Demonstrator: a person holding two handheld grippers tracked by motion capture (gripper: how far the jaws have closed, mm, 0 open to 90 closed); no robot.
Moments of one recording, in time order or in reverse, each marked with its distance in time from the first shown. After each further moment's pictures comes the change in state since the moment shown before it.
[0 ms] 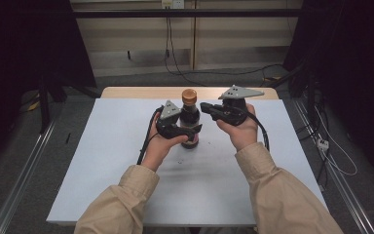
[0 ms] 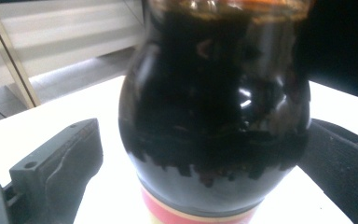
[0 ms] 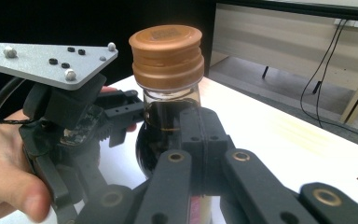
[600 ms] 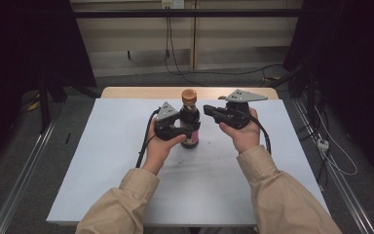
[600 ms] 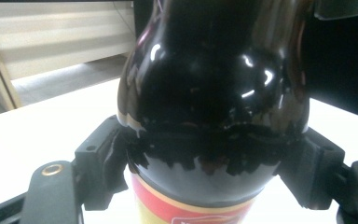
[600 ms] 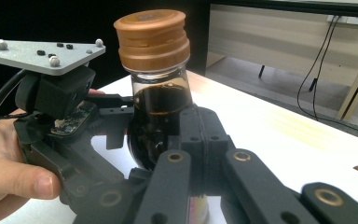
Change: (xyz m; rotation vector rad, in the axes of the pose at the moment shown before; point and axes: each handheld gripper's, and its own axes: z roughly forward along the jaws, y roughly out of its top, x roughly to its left) left arm 0.006 -0.009 -0.001 -0.051 -0.046 -0.052; right arm -0.004 -0.012 -0.004 -0.014 -0.017 0.026
